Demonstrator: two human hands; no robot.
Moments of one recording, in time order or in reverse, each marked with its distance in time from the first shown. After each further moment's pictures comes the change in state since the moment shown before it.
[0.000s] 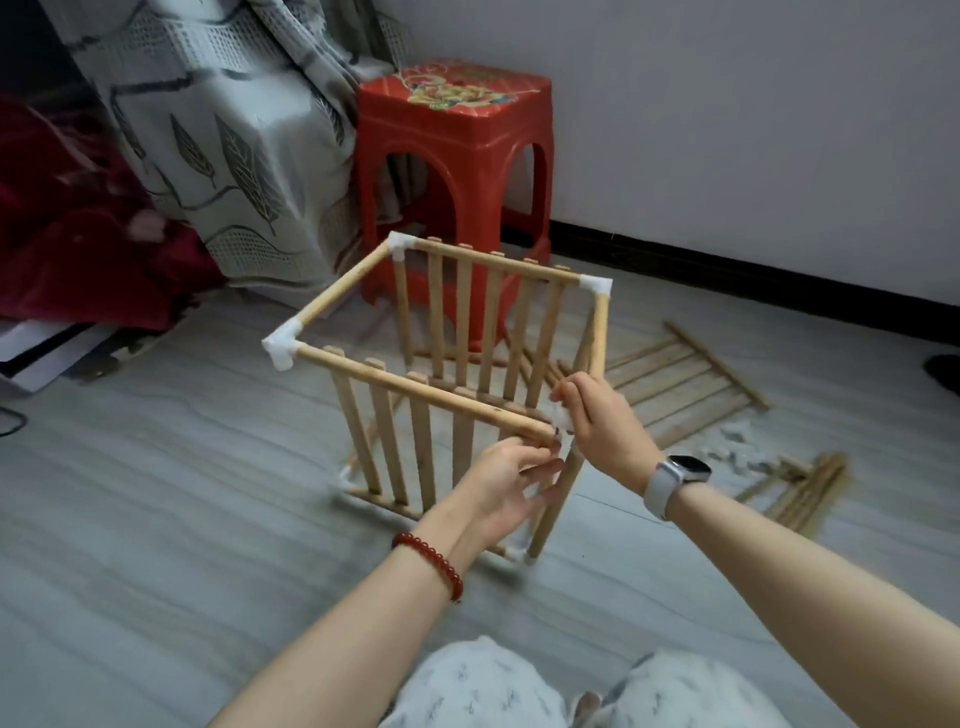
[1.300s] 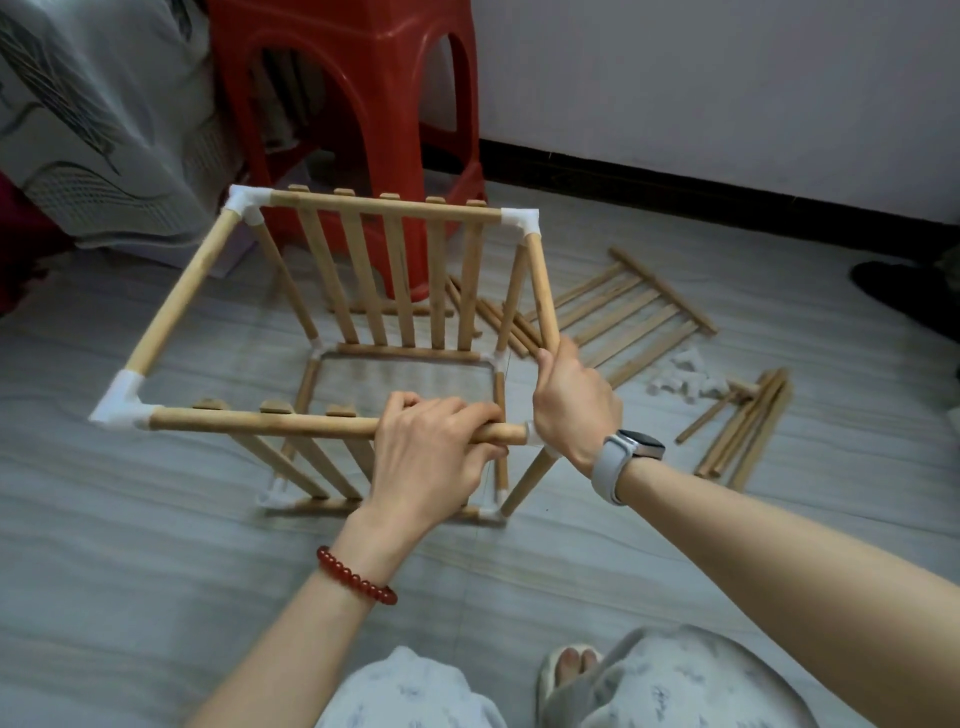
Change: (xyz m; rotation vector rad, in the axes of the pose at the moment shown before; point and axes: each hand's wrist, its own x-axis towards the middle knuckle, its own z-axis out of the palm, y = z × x) left_hand 0.030 0.001 -0.037 1.642 0.229 0.927; right_hand 0.007 0.018 0.027 -0.239 0.146 0.498
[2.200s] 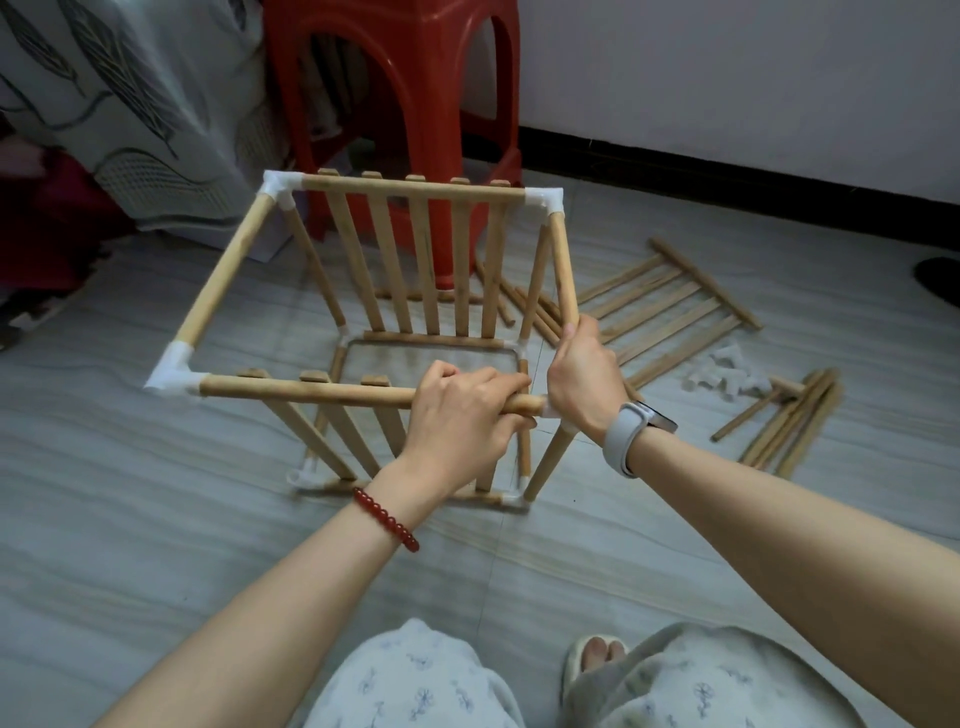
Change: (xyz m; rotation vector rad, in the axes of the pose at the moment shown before) left_hand 0.003 -0.006 0.008 -0.002 -0.005 0.028; right_hand 0.006 -0.010 0.018 0.274 -0.061 0.078
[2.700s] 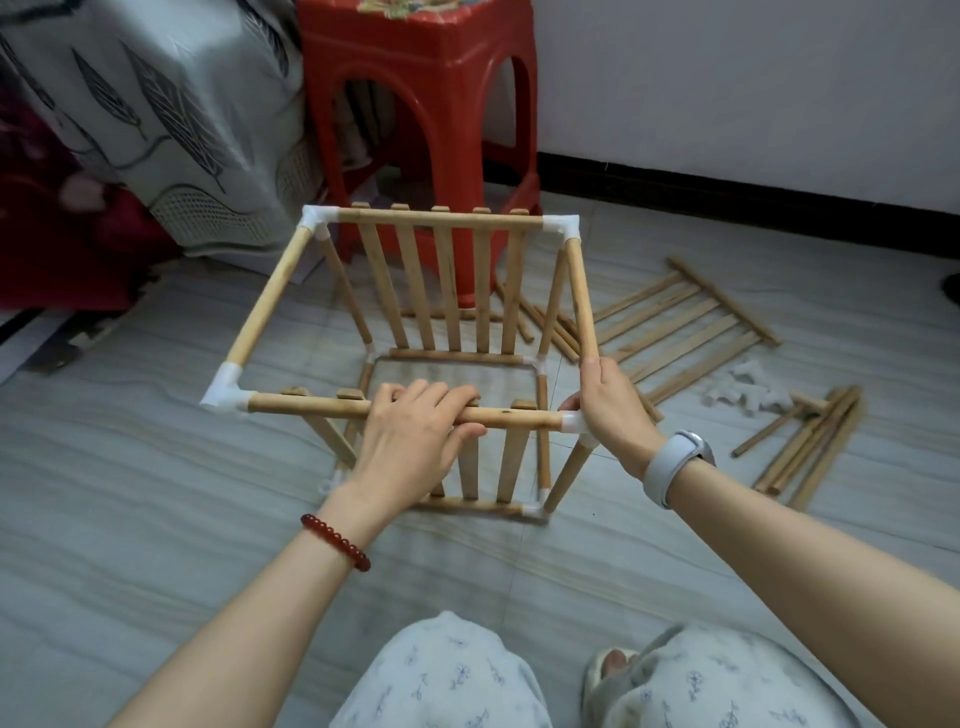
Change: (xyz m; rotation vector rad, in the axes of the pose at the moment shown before) left_hand -0.027 -0.041 -0.037 0.278 -0.018 -0.001; right_hand -0.009 0.004 -0.014 0.339 -0.186 0.095
